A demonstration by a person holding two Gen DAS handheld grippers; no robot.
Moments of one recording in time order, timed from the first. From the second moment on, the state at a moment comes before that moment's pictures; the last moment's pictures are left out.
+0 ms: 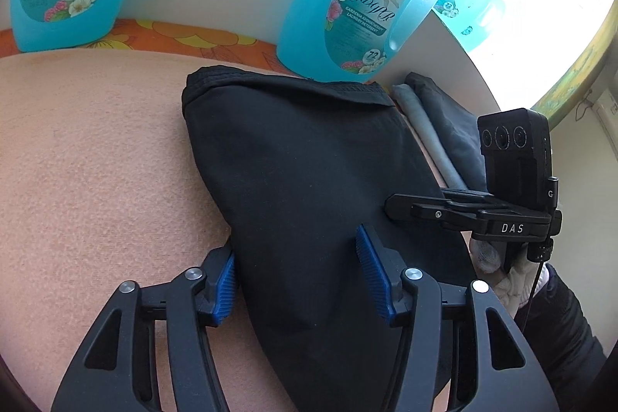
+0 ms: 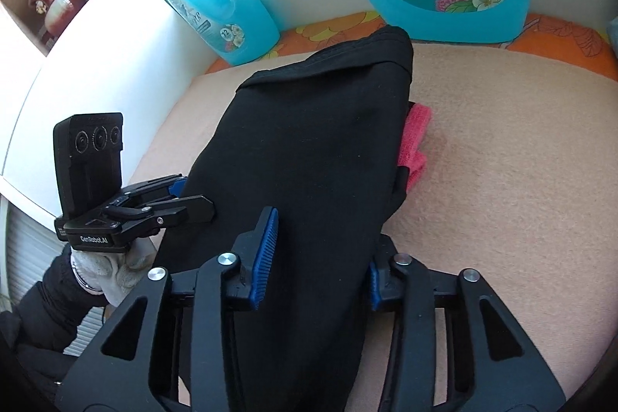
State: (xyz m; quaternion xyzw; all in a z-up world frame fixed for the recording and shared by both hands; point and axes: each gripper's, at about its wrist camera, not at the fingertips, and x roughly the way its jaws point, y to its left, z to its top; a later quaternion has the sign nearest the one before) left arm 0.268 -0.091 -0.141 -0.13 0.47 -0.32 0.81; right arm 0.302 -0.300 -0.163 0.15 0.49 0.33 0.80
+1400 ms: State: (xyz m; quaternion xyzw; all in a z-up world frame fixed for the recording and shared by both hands) left arm 0.142 -0.170 -0.018 -0.04 0.33 -0.39 0.86; right arm 0.119 -0.334 -0.015 0.09 0.37 0.22 0.90
